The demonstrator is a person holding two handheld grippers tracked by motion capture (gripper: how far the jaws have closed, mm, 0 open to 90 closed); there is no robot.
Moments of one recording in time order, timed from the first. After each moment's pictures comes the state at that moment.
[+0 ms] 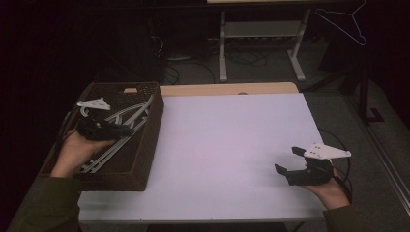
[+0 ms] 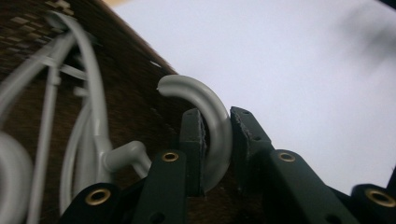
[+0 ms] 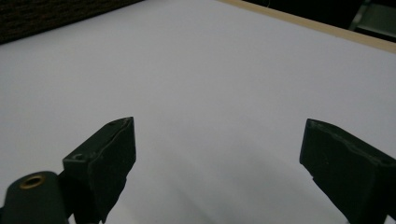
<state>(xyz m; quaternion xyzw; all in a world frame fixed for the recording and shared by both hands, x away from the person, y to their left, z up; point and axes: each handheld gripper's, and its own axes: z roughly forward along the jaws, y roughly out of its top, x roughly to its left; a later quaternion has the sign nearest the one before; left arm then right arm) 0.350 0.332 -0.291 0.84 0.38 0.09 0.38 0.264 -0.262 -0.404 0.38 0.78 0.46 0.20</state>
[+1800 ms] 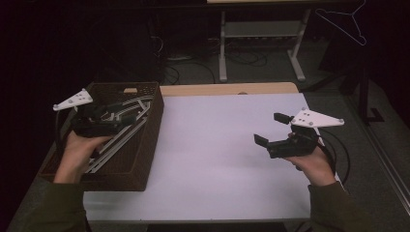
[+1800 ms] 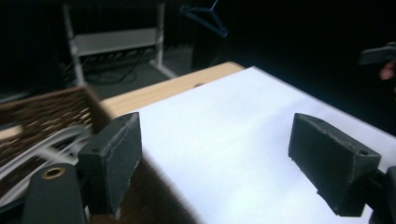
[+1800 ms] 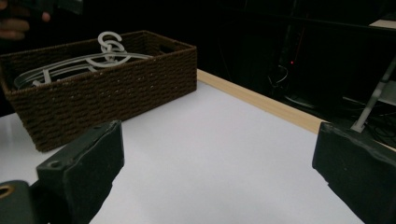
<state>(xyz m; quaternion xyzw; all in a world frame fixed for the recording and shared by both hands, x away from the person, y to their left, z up) 0.330 0.314 -0.279 0.73 0.35 0.16 0.56 0.294 -0.205 -0.315 0.32 0.74 0.56 0.20</state>
